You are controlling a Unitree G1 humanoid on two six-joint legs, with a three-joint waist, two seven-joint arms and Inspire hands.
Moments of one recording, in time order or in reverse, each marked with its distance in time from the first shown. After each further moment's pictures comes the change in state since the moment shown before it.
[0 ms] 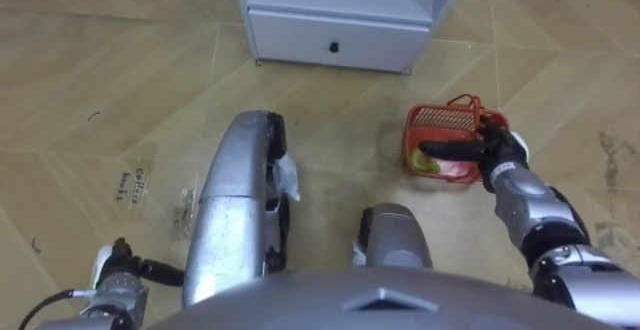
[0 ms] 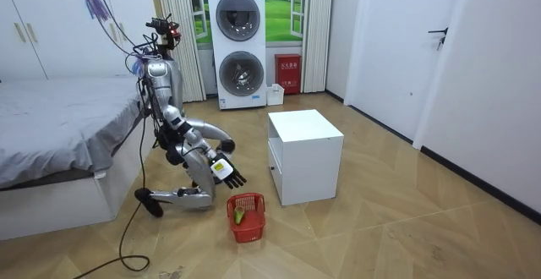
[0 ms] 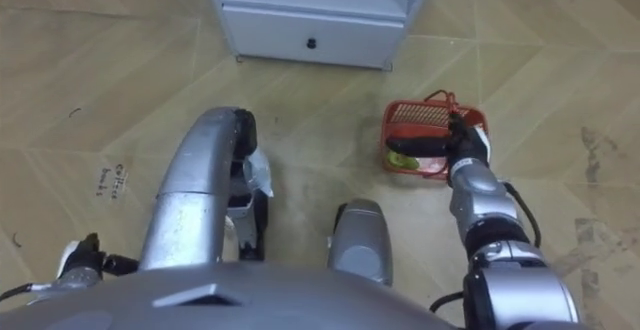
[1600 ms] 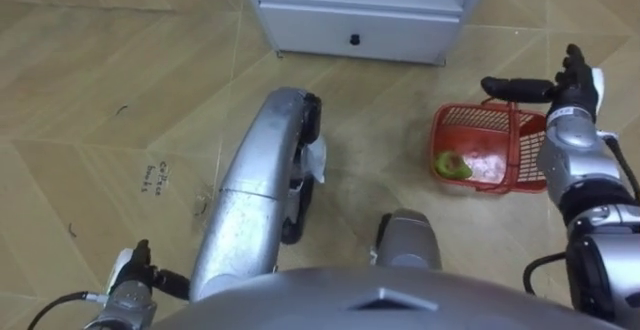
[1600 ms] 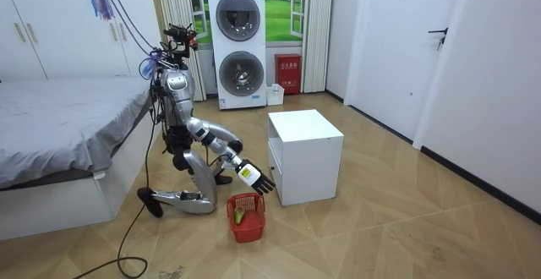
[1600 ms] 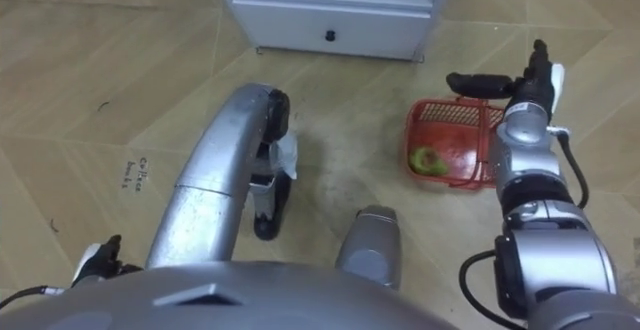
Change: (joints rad) left arm 0.050 0.002 -0.245 -0.024 -0.044 -0.042 -0.029; right arm -0.154 -0.138 0.051 0.101 0.032 -0.084 -0.135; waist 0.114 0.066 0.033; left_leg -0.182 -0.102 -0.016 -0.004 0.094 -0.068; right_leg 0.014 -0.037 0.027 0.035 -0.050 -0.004
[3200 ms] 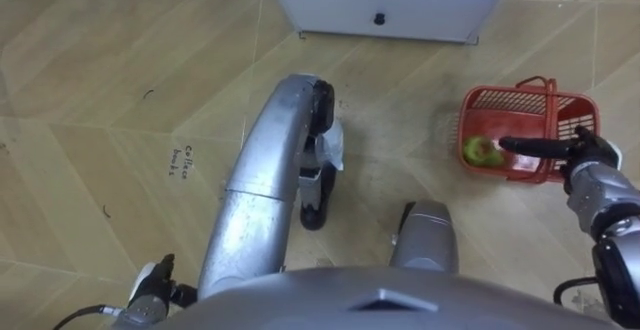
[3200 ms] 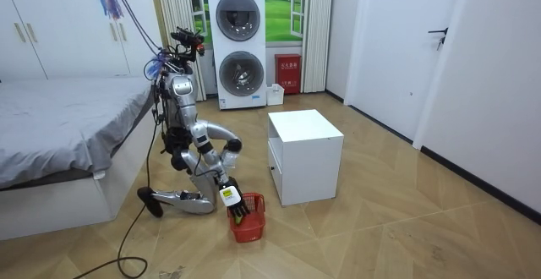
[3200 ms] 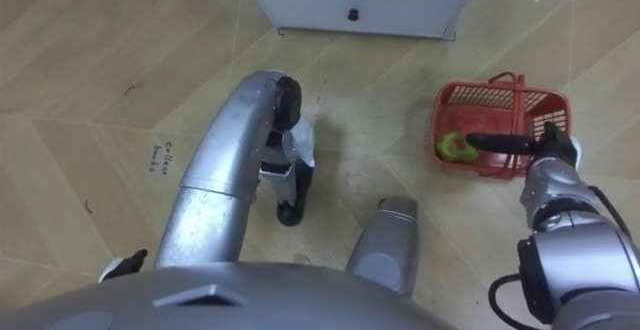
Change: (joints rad) left arm 0.077 0.001 -0.148 -0.100 -0.150 0.012 -0.072; right arm -0.012 -0.107 0.133 0.285 0.241 0.053 0.133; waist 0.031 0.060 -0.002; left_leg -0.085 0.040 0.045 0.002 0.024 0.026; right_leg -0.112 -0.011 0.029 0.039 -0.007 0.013
